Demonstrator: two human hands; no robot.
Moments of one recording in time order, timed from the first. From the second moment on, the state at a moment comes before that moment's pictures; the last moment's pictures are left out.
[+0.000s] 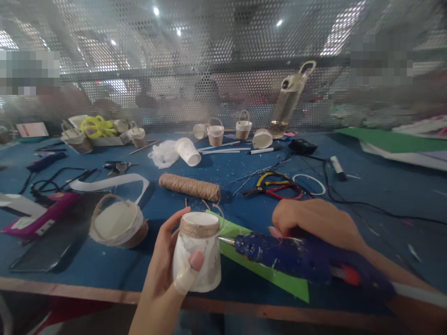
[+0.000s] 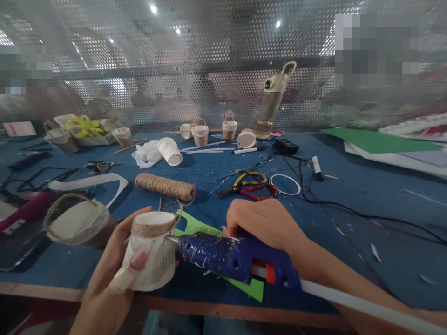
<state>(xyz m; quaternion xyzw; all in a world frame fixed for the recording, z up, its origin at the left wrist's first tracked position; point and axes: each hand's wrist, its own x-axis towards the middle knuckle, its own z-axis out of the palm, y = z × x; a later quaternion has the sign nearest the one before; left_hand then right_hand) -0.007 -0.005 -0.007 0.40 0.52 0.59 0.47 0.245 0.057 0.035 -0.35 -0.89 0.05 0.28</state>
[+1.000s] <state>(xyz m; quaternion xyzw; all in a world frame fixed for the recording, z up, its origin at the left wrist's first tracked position) -0.003 -0.011 -0.001 0.43 0.54 0.56 0.45 0.241 0.047 0.038 -0.40 -0.87 0.02 0.29</state>
